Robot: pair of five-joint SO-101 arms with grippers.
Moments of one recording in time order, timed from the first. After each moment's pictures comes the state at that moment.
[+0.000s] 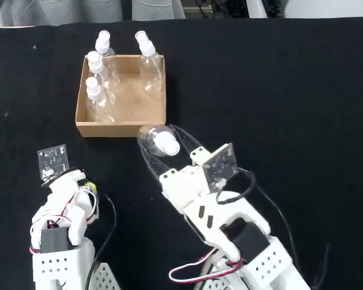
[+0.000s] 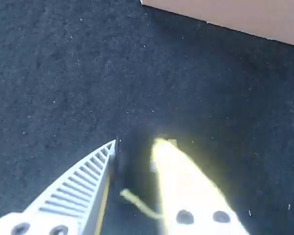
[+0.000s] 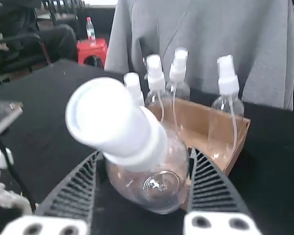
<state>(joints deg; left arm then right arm) -12.2 -103.7 96.0 65.5 5.1 -37.4 -88.0 80.3 27.0 -3.3</state>
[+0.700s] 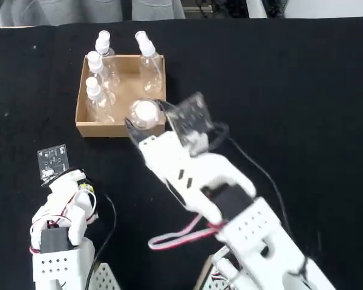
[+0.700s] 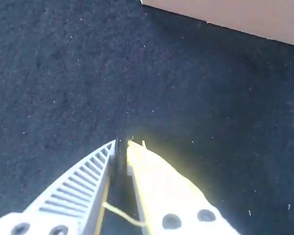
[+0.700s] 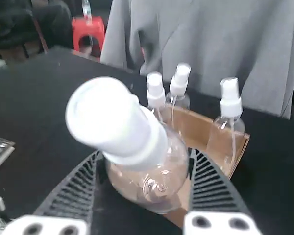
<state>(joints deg) -12.2 -103.7 96.0 65.5 5.1 -37.4 -54.8 53.6 27.6 -0.7</state>
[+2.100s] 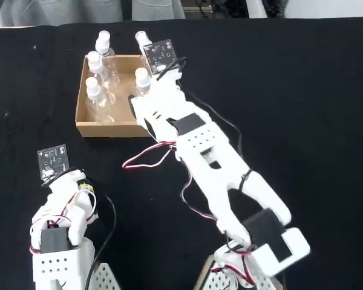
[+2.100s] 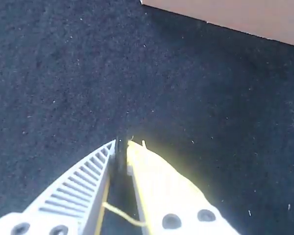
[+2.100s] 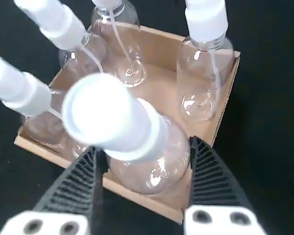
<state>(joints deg) -12.2 -103.7 96.0 65.5 5.1 -29.2 -3.1 25.2 25.3 -6.2</state>
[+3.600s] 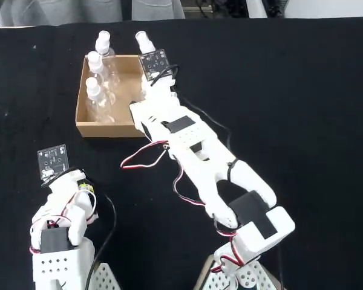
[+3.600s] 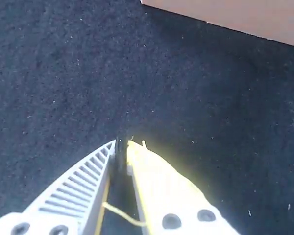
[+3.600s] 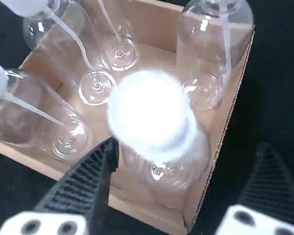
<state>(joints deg) -12.2 -103.7 96.0 65.5 5.1 -29.3 7.1 25.2 18.1 -6.3</state>
